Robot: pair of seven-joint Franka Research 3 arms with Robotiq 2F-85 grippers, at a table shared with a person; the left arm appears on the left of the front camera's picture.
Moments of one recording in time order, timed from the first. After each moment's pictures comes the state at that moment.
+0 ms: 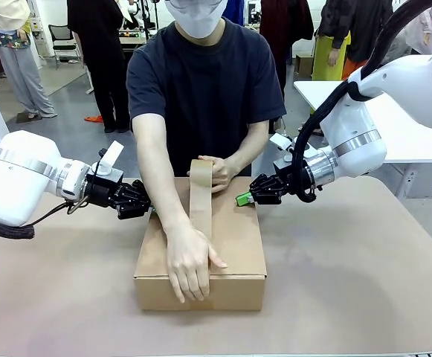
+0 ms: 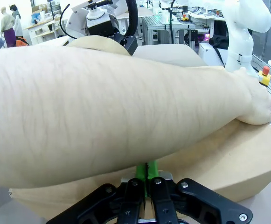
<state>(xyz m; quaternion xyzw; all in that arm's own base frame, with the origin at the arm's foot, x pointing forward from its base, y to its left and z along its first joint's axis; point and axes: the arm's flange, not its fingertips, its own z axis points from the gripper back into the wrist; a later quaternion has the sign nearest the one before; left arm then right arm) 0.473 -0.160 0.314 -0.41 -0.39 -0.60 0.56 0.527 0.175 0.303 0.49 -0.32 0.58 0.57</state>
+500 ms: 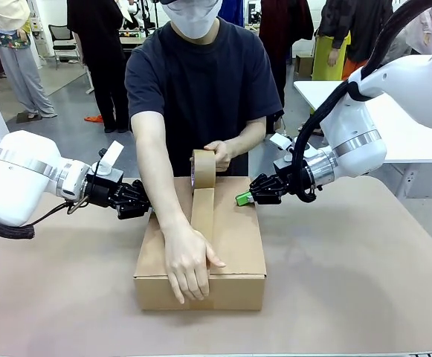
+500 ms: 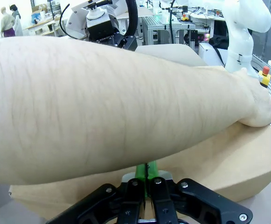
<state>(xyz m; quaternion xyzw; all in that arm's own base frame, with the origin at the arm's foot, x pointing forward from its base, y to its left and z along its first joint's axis) 0.473 -0.160 0.314 -0.41 -0.39 -0.60 0.56 0.528 0.175 0.303 0.49 -0.32 0.58 0.57</state>
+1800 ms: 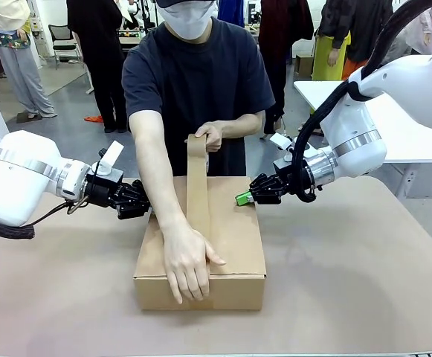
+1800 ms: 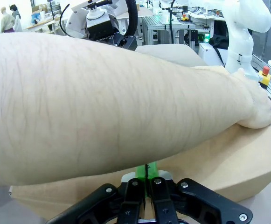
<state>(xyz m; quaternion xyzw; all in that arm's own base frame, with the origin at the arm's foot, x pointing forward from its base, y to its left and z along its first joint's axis) 0.473 -0.160 0.314 -0.41 -0.39 -0.60 0.56 0.528 0.175 0.303 0.49 -0.32 0.58 0.57</state>
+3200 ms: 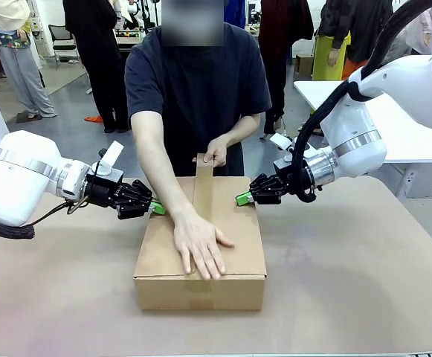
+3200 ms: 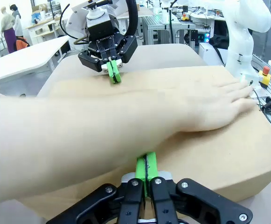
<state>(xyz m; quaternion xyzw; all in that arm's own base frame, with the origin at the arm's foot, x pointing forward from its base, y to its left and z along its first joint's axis) 0.473 -0.160 0.314 -0.41 -0.39 -0.60 0.56 0.528 0.175 0.303 0.49 -0.32 0.58 0.57</state>
